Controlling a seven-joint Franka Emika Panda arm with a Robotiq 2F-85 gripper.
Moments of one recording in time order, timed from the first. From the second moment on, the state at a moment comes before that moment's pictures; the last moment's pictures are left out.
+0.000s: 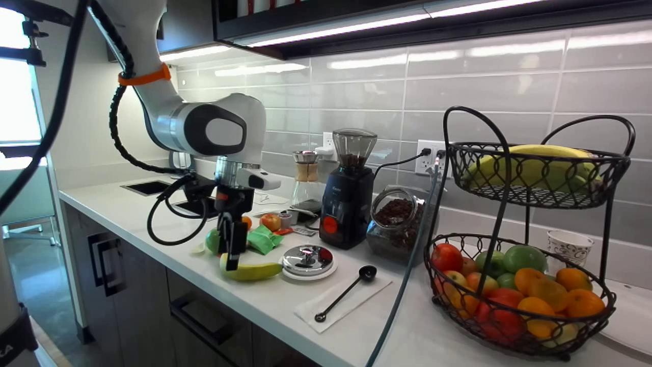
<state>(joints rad) -0.07 -0.09 0.04 -2.76 0.04 2.50 0.39</state>
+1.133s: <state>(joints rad) -0.02 0.08 0.00 -2.76 -0.18 2.86 0.63</state>
